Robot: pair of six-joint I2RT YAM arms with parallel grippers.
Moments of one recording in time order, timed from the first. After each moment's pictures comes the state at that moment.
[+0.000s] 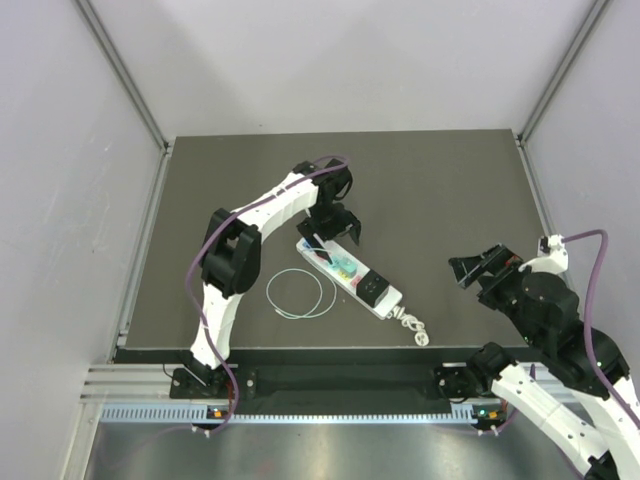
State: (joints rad) left arm -0.62 2.17 1.89 -1.17 0.20 -1.23; right arm 0.61 0.34 0.87 -0.93 0.39 0.92
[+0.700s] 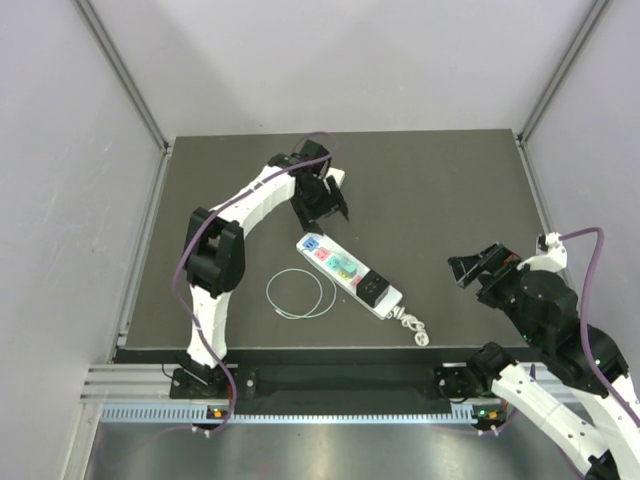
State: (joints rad) left arm -0.52 2.10 1.83 -0.93 0.21 -0.94; right arm 0.61 0.35 0.87 -0.93 0.40 0.88
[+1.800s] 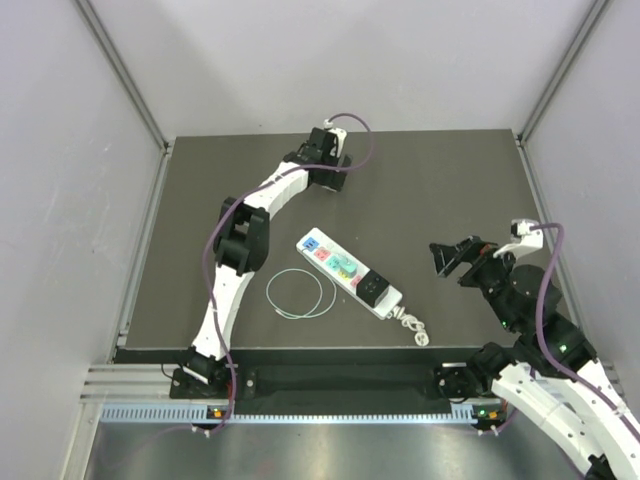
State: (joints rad) left arm -0.46 2.46 2.17 -0.47 -0.11 0.01; right arm 0.61 0.35 0.69 -0.50 0.34 0.57
